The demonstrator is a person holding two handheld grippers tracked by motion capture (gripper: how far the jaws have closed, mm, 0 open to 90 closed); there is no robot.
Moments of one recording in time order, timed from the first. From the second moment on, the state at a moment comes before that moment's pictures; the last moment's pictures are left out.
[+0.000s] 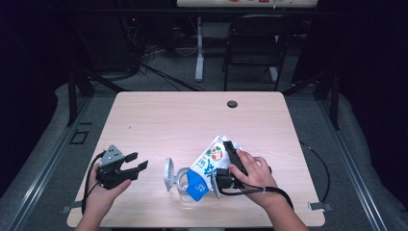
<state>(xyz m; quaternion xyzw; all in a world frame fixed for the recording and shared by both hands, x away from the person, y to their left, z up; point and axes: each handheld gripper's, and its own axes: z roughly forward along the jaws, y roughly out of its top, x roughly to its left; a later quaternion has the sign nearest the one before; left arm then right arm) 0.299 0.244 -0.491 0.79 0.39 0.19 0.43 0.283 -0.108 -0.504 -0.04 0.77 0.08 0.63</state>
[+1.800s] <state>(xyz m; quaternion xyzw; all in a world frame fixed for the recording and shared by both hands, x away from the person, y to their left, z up) 0.299 0.244 -0.491 0.79 0.39 0.19 0.43 0.282 -0.104 -0.499 -0.05 0.77 0.07 0.63</state>
